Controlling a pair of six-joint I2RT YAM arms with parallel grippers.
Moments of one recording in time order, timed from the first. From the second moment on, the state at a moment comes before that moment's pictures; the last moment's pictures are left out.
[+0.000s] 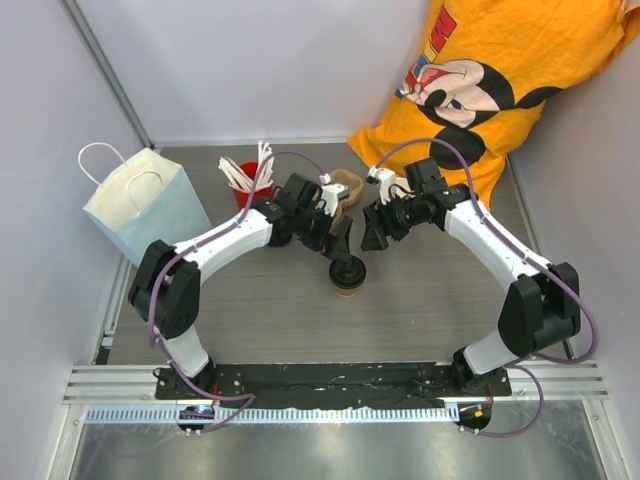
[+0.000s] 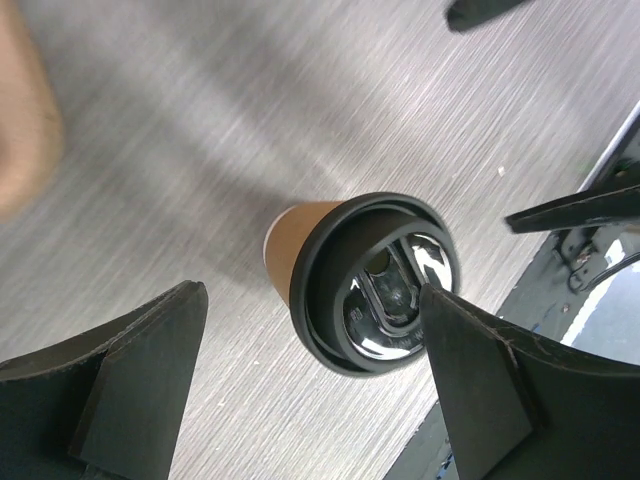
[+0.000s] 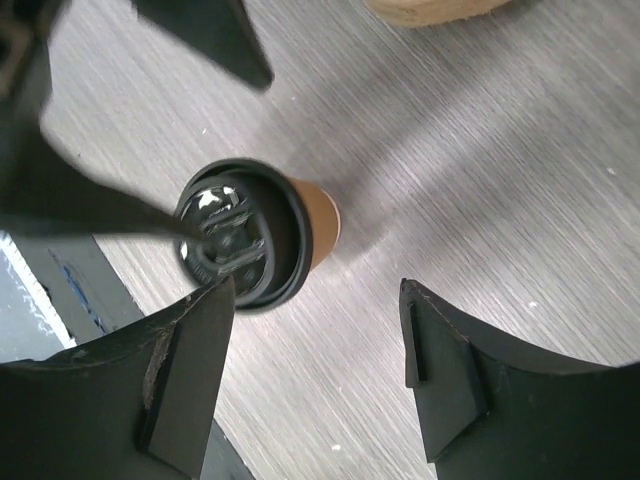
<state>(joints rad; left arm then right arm) -0.66 1.74 1.31 -0.45 0.45 -0.16 0.35 1.54 1.24 -0.68 -0.59 -0.19</state>
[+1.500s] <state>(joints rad) -0.29 1.26 0.99 -0.51 0.52 0.00 0.72 1.61 1.30 -0.95 -0.62 -0.60</state>
